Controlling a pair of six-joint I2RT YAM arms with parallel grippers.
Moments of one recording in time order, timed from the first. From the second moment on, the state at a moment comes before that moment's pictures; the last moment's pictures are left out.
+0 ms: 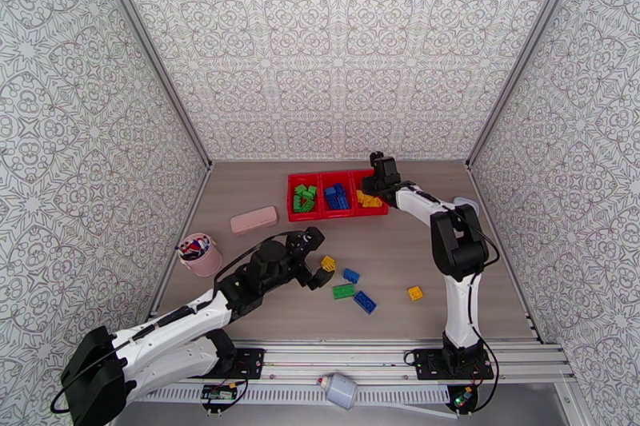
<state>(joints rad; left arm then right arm) -0.81 1.01 0.53 0.11 0.02 0.07 0.33 2.10 1.57 -0.17 0.06 0.20</state>
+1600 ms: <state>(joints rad) -0.81 1.06 0.58 0.01 0.13 0.08 0.33 1.12 0.54 -0.67 -0.05 0.60</state>
